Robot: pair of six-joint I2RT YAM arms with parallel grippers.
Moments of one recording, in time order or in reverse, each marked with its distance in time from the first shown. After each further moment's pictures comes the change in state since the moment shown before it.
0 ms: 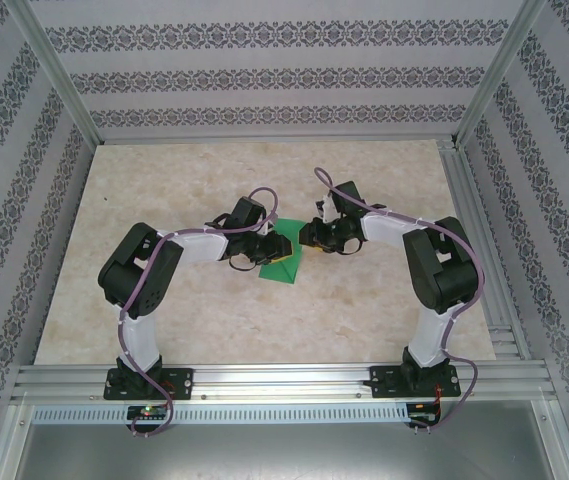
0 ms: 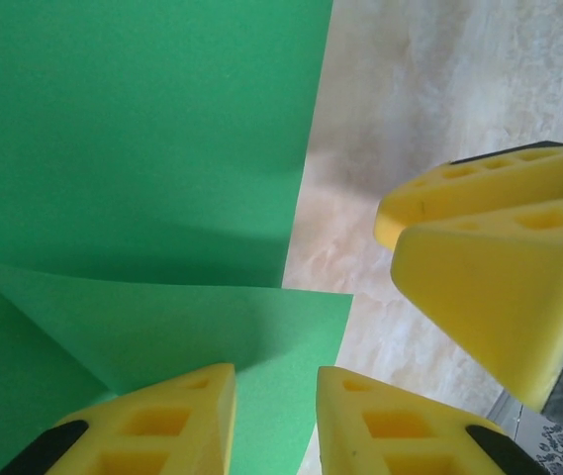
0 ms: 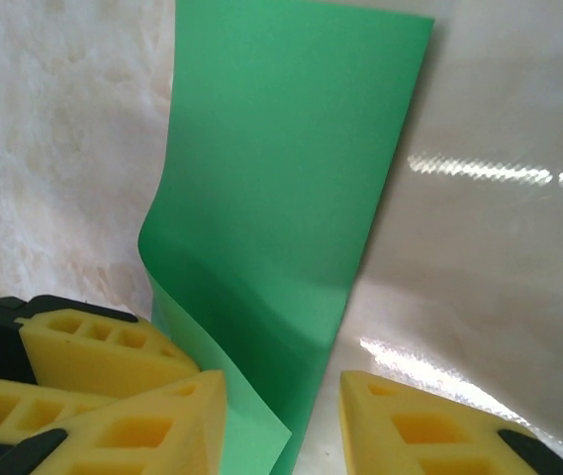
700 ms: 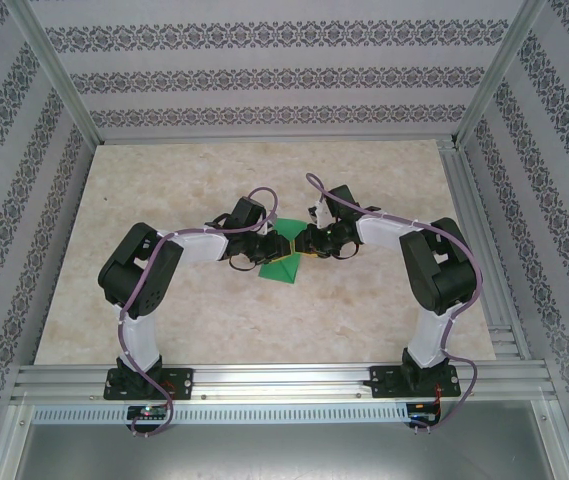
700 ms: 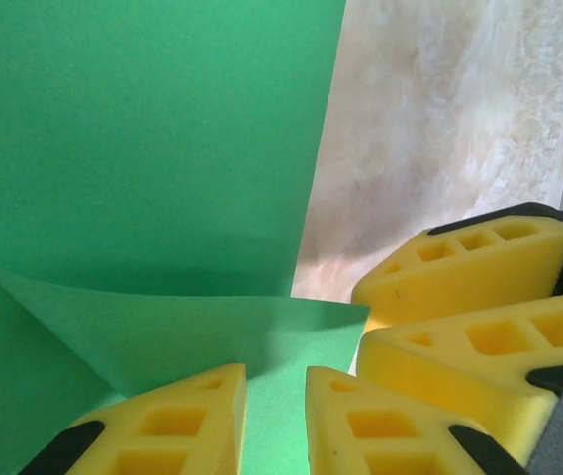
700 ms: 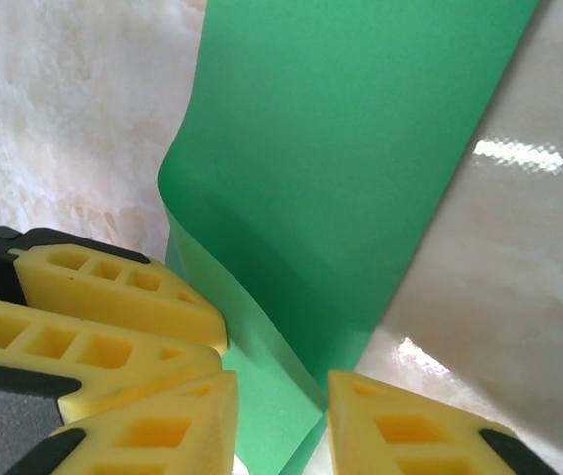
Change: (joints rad) left arm 0.000 0.000 0.000 0.000 -0.021 0.000; right arm 0.037 0.000 -0.006 -0.023 -0.033 -0.050
